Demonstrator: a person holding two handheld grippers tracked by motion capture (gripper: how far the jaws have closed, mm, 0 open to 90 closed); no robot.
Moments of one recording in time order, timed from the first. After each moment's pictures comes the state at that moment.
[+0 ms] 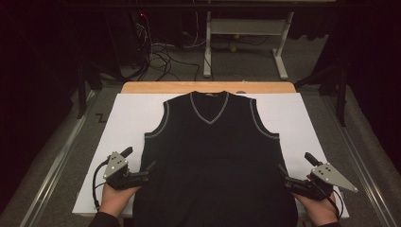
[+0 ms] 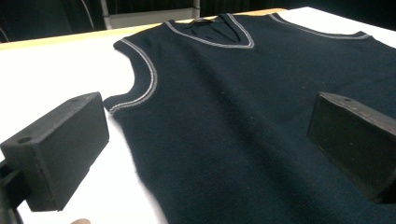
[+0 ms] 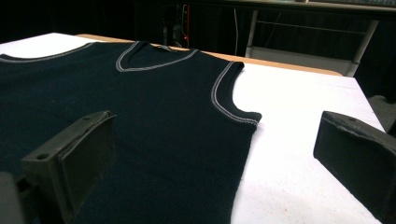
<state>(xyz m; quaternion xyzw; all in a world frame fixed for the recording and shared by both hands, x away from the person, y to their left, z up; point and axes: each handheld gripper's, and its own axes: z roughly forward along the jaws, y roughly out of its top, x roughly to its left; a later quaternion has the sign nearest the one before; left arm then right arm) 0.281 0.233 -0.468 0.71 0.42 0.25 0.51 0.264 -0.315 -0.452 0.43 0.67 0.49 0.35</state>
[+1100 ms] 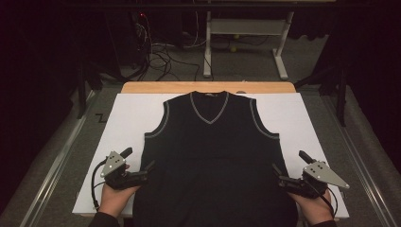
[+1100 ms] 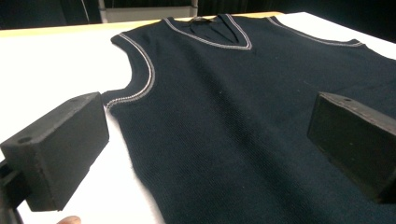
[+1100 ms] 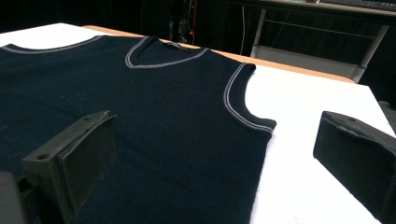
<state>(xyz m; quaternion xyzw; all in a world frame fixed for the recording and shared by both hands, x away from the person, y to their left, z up) 0.282 0.235 -0.467 0.70 0.43 0.23 0.52 0.268 -0.299 -0.446 0.41 0.69 0.48 0.35</state>
